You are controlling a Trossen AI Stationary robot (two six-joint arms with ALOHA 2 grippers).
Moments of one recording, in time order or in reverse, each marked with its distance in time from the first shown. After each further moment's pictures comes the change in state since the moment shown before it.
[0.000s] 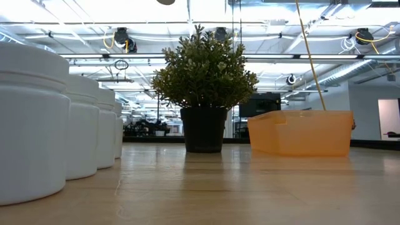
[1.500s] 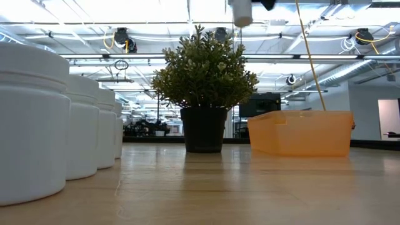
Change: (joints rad) left arm 0.006 -0.094 0.011 0.000 -0.183 0.063; right arm -0.022 -0.536 -0.537 -0.107 0.217 0.132
